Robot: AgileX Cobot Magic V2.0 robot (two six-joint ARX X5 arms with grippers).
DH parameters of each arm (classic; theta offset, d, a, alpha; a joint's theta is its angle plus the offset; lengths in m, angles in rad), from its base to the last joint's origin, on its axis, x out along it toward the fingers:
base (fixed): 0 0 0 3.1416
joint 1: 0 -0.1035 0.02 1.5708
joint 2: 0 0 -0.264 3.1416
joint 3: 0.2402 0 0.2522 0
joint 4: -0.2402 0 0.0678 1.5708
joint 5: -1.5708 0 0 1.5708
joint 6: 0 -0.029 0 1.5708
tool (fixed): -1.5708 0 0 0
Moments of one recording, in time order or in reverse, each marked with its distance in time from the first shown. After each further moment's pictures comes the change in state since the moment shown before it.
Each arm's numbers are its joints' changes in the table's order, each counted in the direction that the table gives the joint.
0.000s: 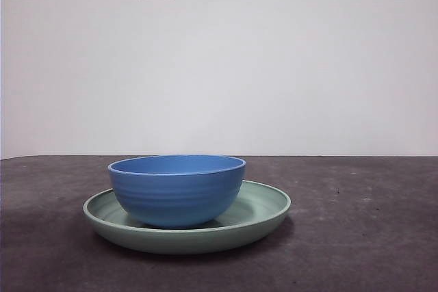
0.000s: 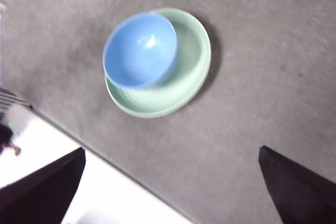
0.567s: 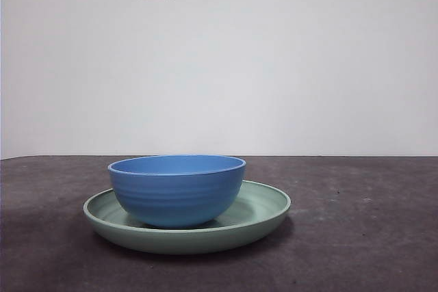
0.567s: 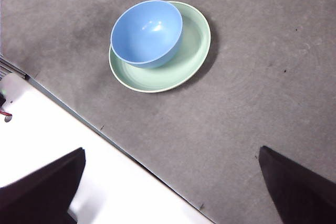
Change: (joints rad) left arm 0.000 0.000 0.000 0.000 0.000 0.000; right arm 0.000 -0.197 0.000 -0.132 0.019 0.115
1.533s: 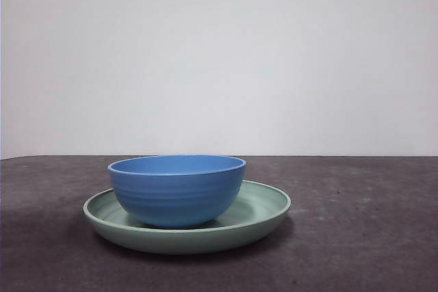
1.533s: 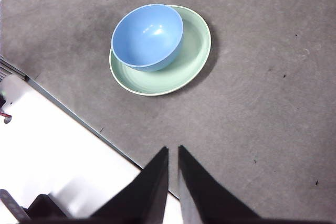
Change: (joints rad) left arm 0.000 0.000 0.000 -0.006 0.000 0.000; right arm 0.000 0.000 0.000 0.011 -0.001 0.007
